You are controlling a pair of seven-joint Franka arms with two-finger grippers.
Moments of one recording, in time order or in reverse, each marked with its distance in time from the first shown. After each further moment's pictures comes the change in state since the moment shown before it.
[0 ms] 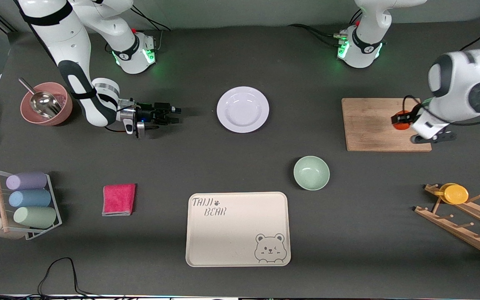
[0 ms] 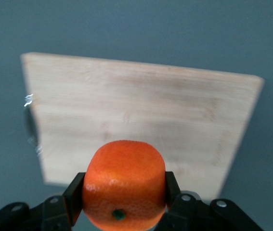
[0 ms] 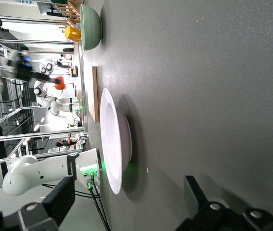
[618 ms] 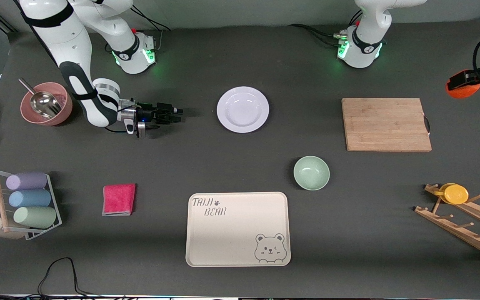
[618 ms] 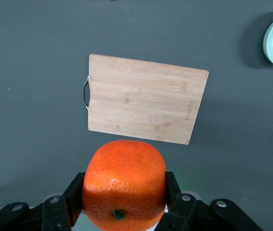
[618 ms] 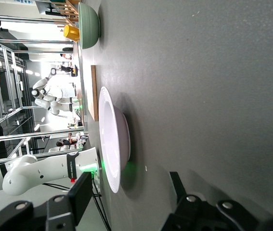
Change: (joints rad) left arm -0.005 -0.049 -0.005 0.560 0.001 -0.572 0.001; right arm 0.000 0.012 0.002 0.002 0.000 -0.001 0.000
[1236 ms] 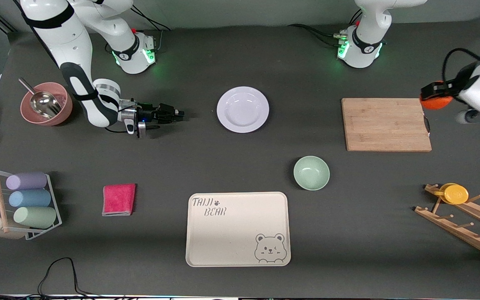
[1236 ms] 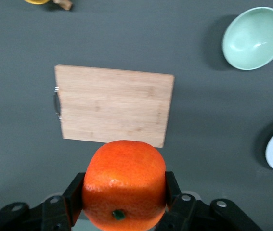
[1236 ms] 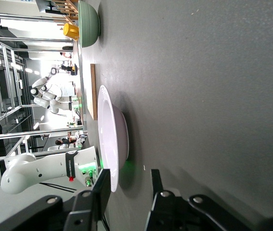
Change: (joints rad) left arm -0.009 0.115 -0.158 0.088 -0.072 0.000 -0.126; right arm 0.000 0.006 0.001 0.001 0.000 0.000 -0.017
